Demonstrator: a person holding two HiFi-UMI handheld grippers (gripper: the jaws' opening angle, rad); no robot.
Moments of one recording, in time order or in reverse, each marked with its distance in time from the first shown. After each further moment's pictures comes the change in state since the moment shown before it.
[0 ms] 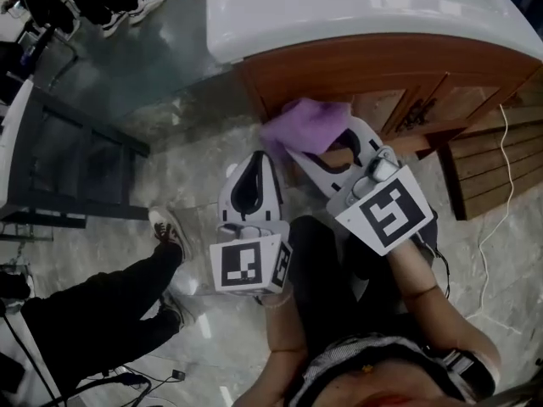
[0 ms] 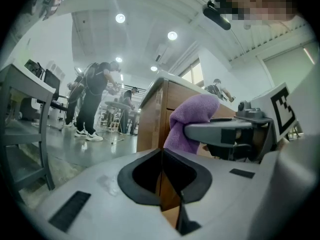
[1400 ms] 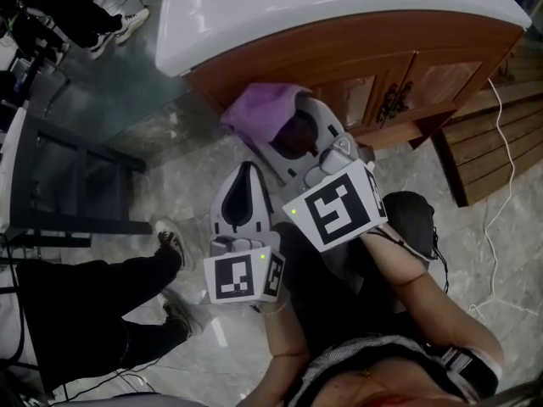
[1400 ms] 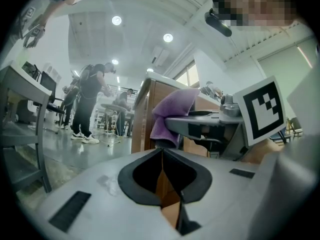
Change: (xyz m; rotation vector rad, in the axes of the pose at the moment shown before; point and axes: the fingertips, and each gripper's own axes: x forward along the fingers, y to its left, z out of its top) left arm -0.005 -0.025 -0.004 0.027 -0.025 -0.031; right arm 0.009 -0.021 0.010 -0.197 -0.005 -0.167
